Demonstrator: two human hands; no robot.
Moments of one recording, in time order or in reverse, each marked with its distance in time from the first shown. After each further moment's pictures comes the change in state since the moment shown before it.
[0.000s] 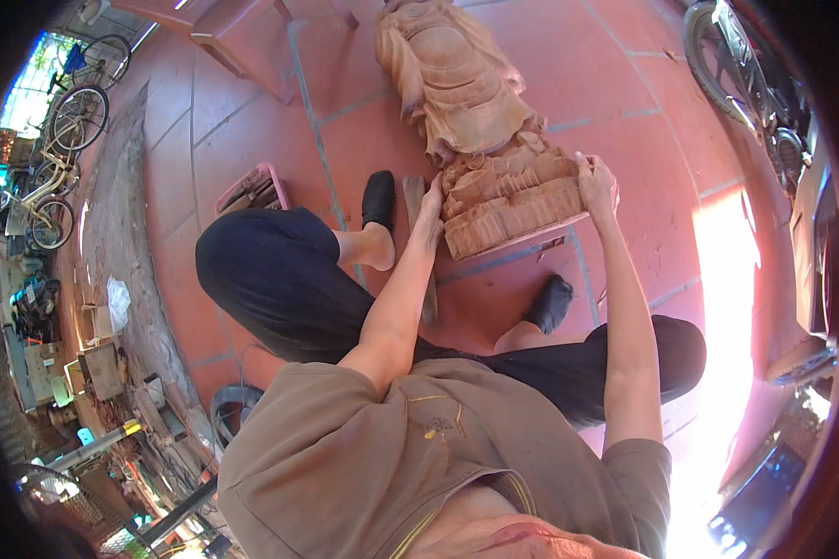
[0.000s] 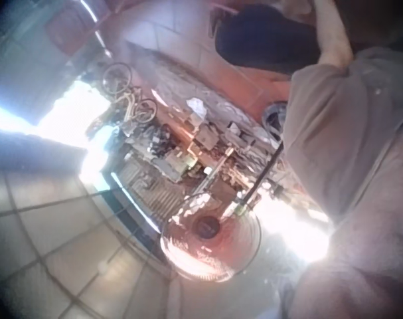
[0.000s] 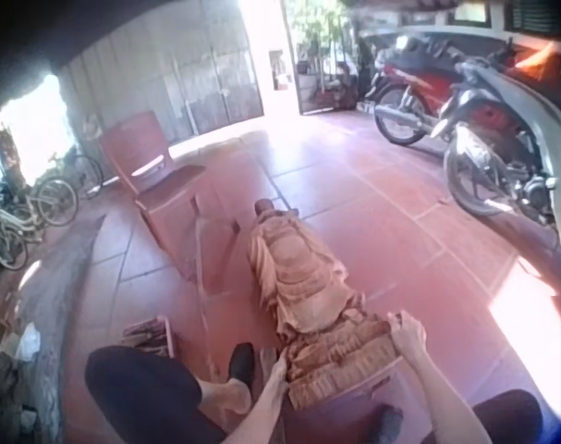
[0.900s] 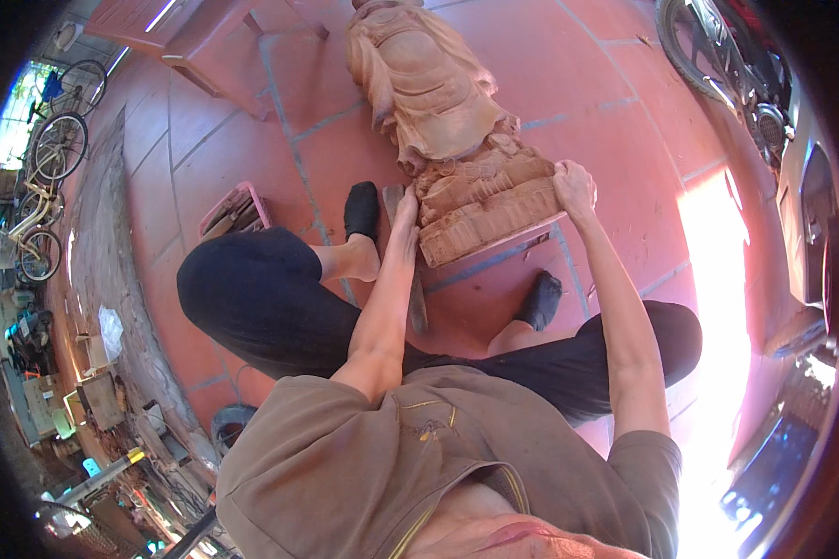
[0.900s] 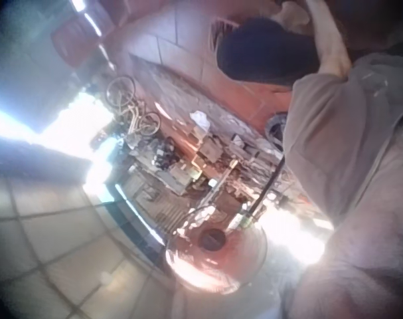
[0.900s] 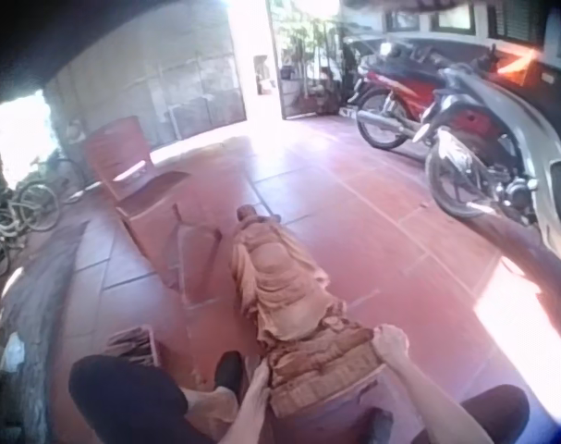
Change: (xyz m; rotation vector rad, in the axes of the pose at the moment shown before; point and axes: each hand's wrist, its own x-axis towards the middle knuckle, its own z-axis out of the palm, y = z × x) left_hand 0.016 0.009 -0.002 0.119 0.027 0.001; right_hand 0.000 0.005 0.007 -0.094 -0.027 0.027
